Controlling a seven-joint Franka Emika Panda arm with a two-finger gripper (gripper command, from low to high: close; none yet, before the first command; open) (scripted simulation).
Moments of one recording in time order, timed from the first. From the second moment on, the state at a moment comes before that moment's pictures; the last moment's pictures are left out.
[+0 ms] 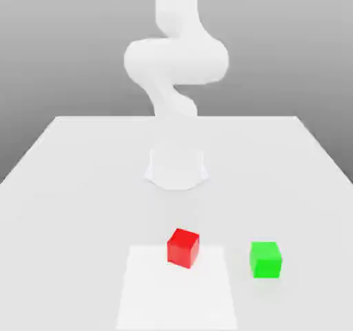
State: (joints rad) arm 0.04 -0.74 -0.05 -2.36 0.00 2.35 0.69
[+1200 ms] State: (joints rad) arm 0.22 0.19 -0.10 -2.88 0.27 3.07 -0.51
